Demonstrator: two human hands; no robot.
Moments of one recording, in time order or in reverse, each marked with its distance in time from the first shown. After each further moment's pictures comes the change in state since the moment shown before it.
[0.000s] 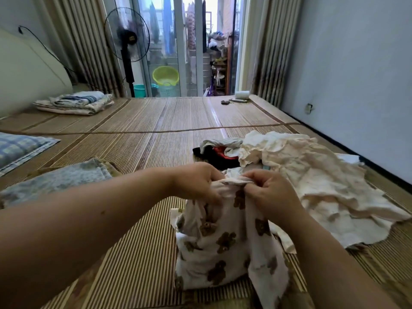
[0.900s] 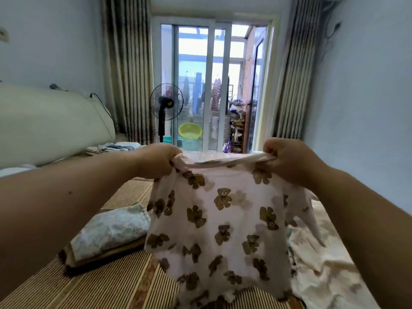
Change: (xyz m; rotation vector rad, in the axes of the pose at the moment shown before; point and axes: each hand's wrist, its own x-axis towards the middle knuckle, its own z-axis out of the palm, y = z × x) left_hand -0.173 0.030 -0.157 0.379 0.581 -0.318; right_hand 0.053 -0.193 -0.068 -0.630 0.039 -0.400
